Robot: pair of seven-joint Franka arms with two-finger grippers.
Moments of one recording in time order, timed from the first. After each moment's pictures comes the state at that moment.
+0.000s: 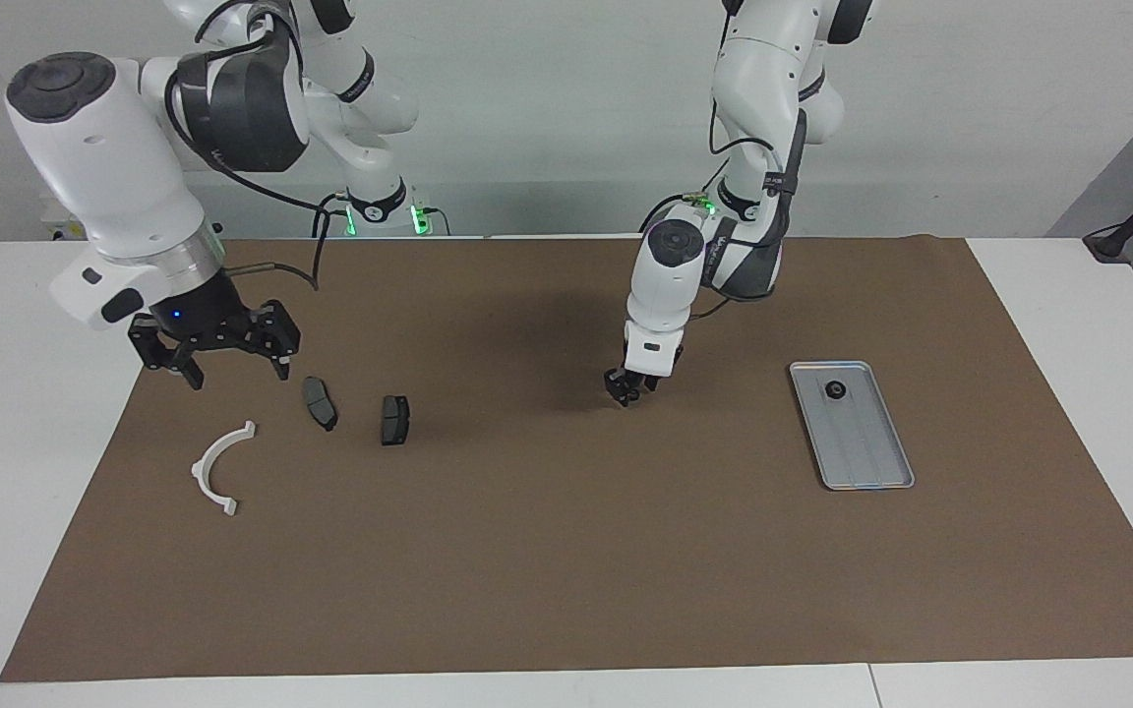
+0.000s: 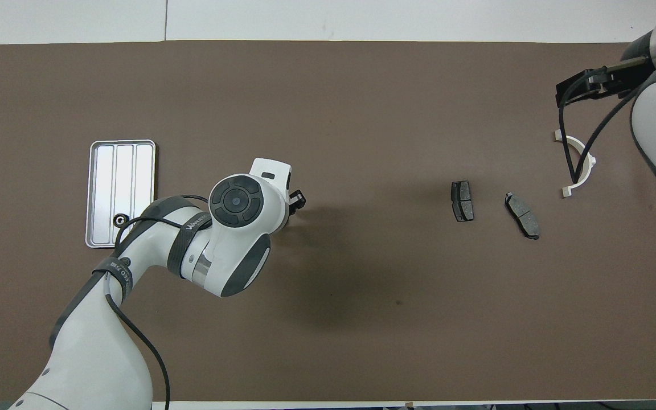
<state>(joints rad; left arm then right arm) -0.56 0.30 -0.03 -2.04 -0.02 2.40 -1.06 -0.10 0.30 0.14 -1.29 -0.07 1.68 -0.10</state>
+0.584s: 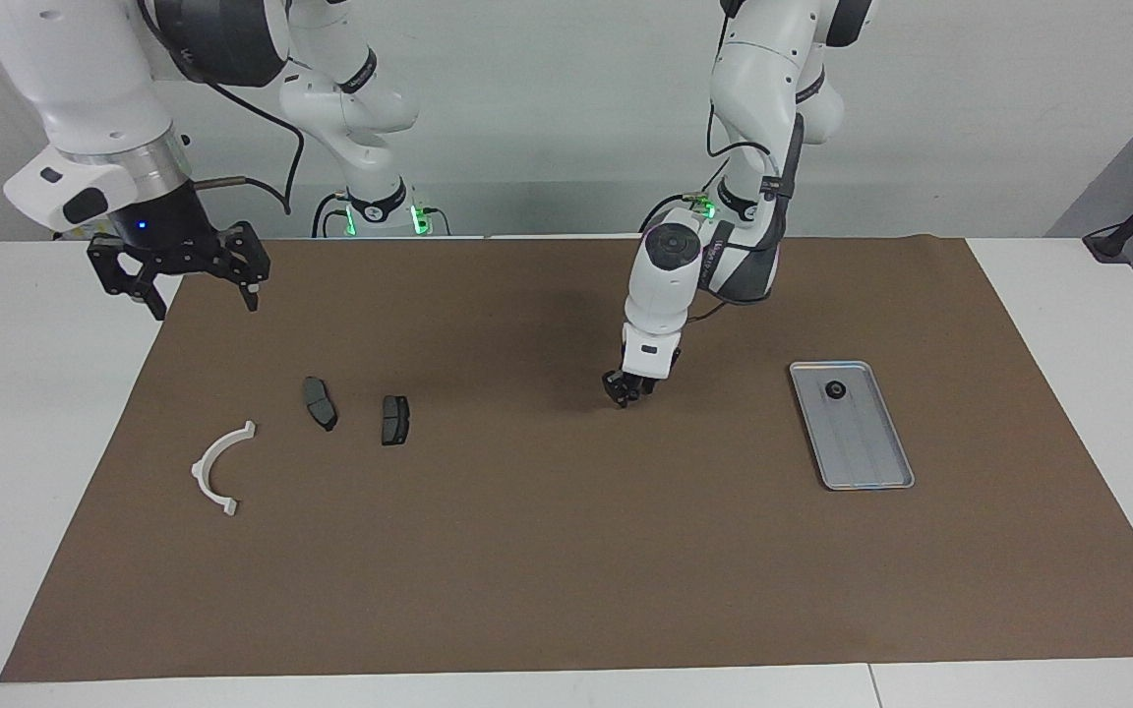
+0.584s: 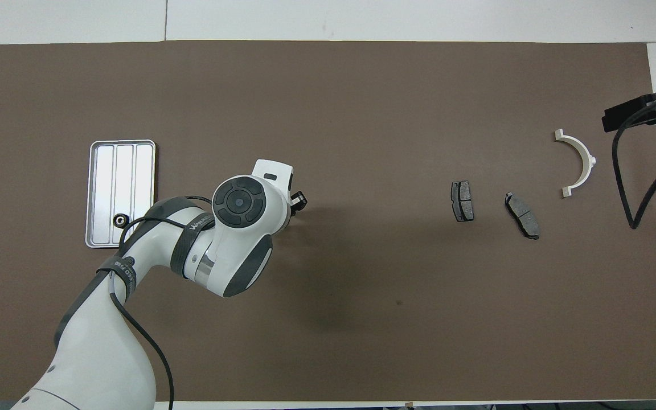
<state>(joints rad) -0.57 0.31 -0.03 -2.04 -0.02 2.40 -1.06 0.01 0.11 -0.01 -1.40 -0.07 1.61 -0.17</state>
